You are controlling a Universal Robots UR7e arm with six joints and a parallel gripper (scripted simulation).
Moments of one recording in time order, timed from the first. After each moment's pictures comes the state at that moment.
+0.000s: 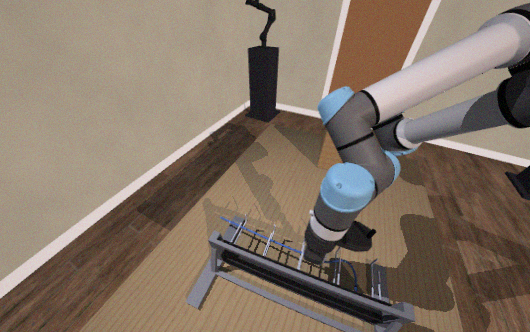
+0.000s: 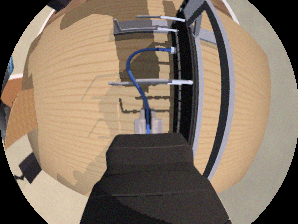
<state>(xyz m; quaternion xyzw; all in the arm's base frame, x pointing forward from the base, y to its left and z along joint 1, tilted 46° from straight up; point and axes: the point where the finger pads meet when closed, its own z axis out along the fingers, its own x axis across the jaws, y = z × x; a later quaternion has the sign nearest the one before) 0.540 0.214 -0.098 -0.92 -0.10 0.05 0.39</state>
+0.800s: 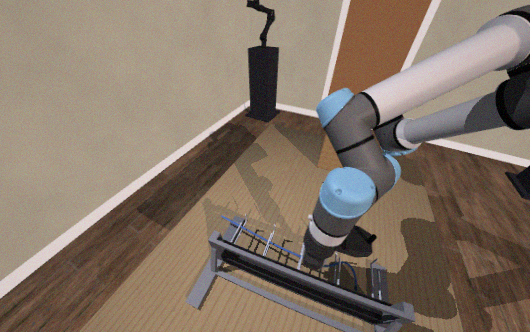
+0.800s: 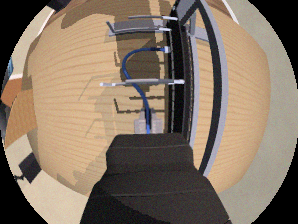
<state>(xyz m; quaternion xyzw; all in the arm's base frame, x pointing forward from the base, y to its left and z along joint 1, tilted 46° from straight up) 0.552 0.216 -0.099 -0.92 -0.10 0.05 0.39</state>
